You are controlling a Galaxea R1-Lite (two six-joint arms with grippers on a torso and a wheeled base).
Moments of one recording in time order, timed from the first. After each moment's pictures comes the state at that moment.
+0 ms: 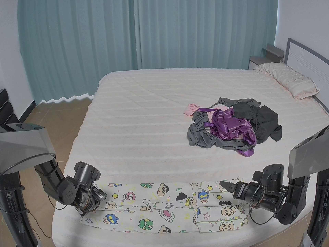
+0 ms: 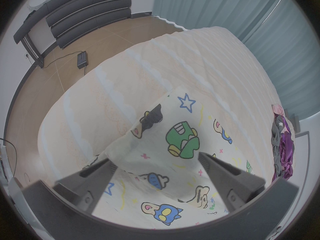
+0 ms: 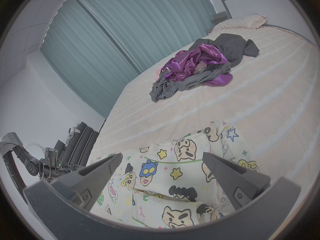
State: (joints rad) left arm -0.26 2.15 -0.55 -0.43 0.19 -1.08; right arm 0.40 2.24 -0.17 -1.55 0.01 0.62
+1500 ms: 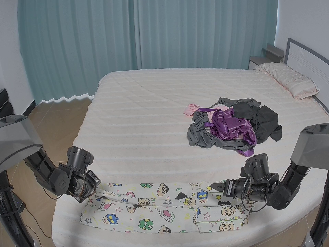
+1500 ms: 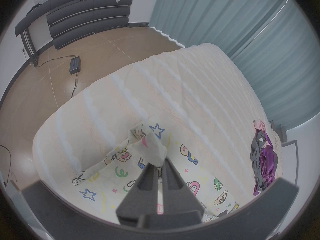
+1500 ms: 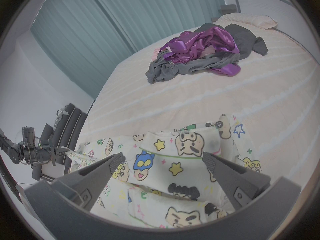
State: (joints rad) left arm -0.22 2.05 -0.62 -0.42 0.20 -1.07; right arm 0.45 2.13 -0.46 -0.95 -0.01 0.56
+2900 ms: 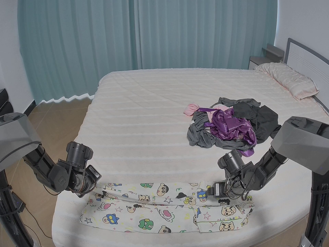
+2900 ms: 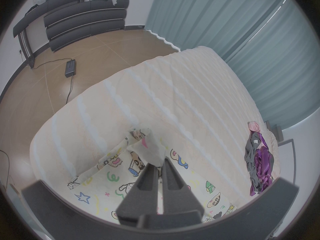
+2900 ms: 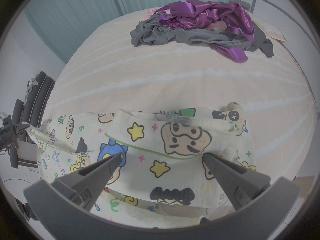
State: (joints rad) left arm -0.22 2.03 -0.65 -0.43 0.20 -1.04; right arm 0.48 2.28 -0.91 -0.26 -0.13 0.47
